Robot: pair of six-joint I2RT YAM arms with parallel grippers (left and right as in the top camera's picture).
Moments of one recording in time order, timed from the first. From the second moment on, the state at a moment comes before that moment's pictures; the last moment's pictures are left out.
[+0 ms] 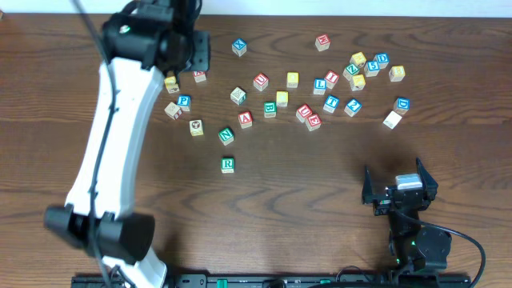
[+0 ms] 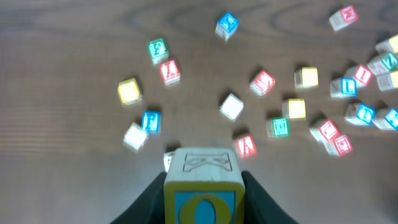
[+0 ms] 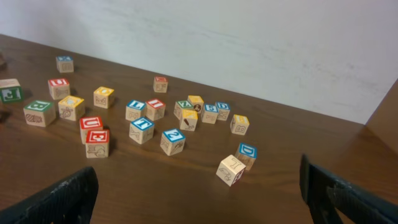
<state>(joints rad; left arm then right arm) -0.22 1.81 2.09 -1.29 -0.01 -0.19 -0.02 0.01 0.01 -0.06 -0.09 -0.21</state>
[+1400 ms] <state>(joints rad) -0.69 1.59 1.11 -0.80 -0.15 -0.70 -0.02 0.01 0.01 -0.06 -0.09 -0.21</state>
